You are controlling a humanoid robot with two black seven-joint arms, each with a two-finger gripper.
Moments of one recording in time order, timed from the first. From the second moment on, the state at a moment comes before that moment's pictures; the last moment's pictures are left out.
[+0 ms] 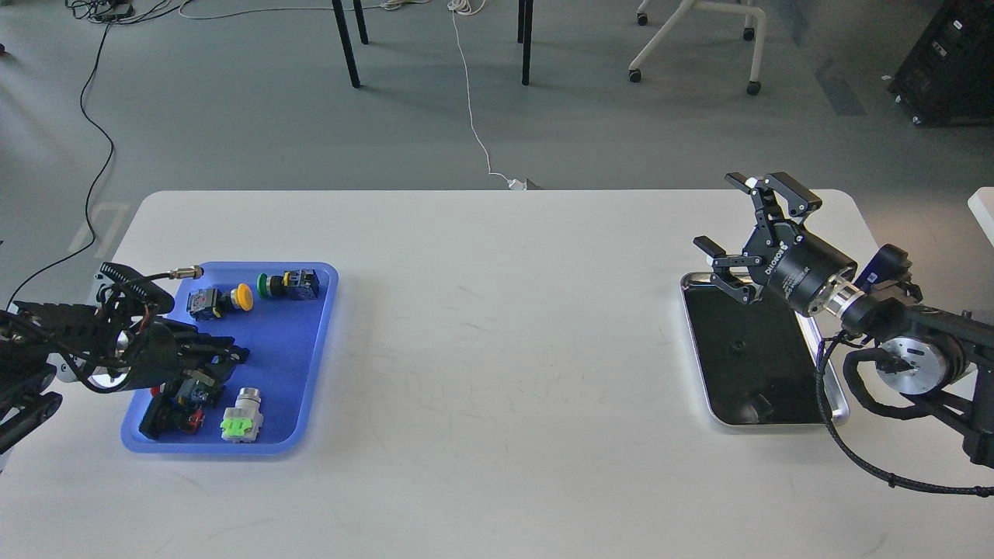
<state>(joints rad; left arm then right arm) -0.59 0.76 -0.51 -0.95 2.18 -0.29 -0.49 0.81 -0.63 0.09 0.94 0.08 0.43 0.49</state>
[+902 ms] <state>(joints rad) -0.81 0.73 -0.51 -1.35 2.18 -0.47 -0.49 0.81 -0.63 0.09 0.94 0.08 0.43 0.49</state>
